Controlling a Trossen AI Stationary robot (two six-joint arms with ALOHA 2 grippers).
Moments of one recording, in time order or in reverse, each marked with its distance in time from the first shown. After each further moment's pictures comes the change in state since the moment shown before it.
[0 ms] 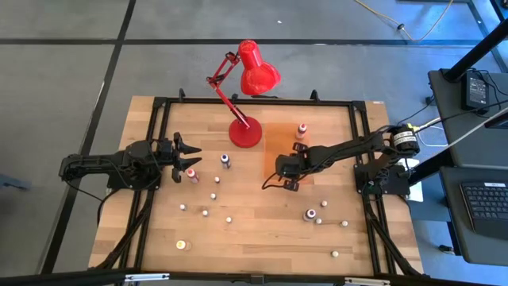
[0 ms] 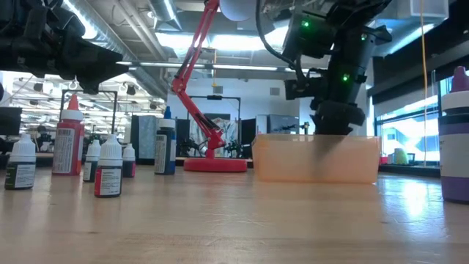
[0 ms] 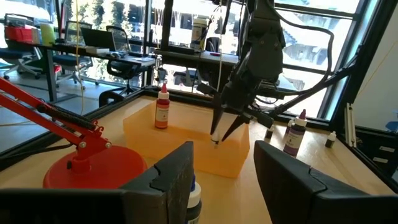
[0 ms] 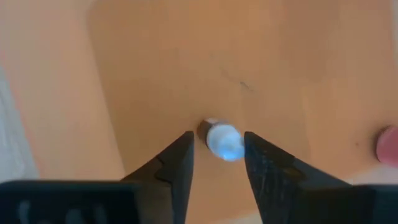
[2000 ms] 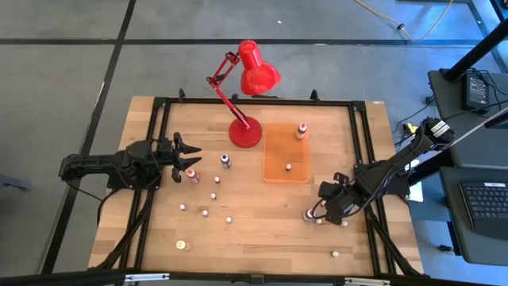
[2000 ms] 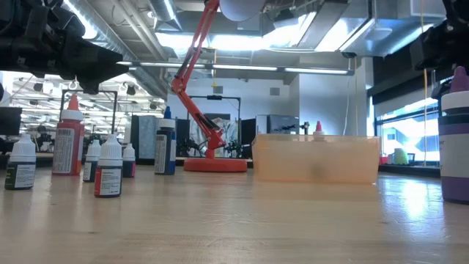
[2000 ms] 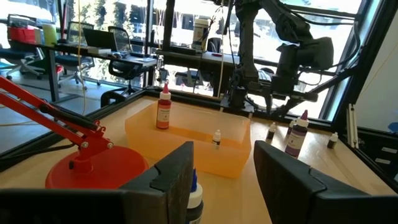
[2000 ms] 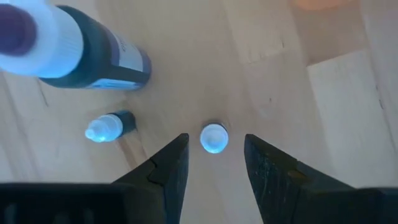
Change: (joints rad) left arm 0.000 0.000 0.000 0.001 -0.007 -0.001; right arm 0.579 -0.461 -0.307 -0.169 -0.112 0.701
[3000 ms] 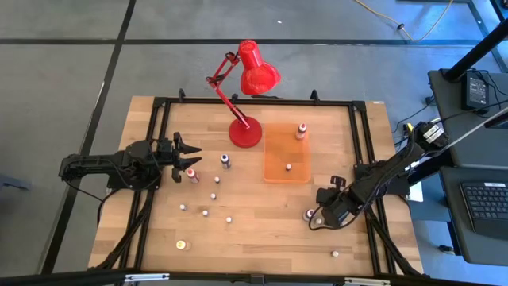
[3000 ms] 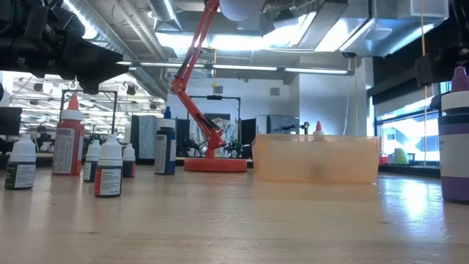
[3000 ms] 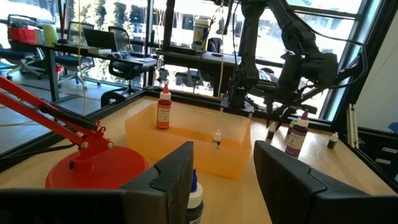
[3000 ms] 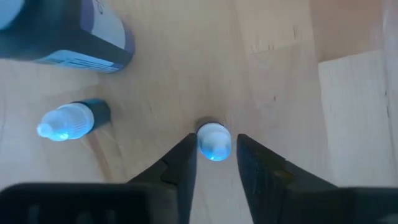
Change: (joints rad) left arm 0.000 0.000 0.000 0.000 -0.001 0.001; right arm 0.036 0.137 0.000 0.026 0.033 -0.053
